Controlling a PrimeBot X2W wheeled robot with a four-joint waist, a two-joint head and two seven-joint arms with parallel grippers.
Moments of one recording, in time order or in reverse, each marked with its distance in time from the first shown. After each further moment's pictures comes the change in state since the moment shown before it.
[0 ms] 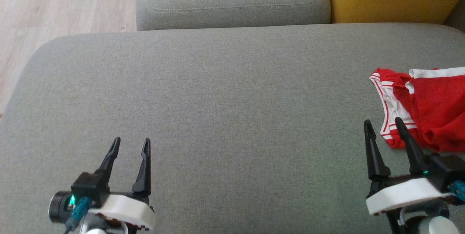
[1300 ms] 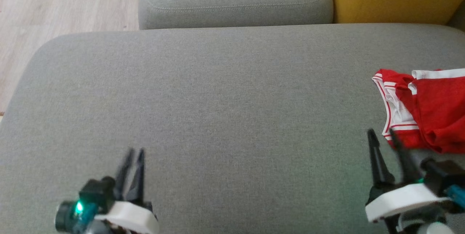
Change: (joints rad) left arm 0.015 0.003 -0.026 0.019 -0.009 0.018 0.004; right arm 0.019 0.001 -0.005 0.019 0.016 0.000 0.010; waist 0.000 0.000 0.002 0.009
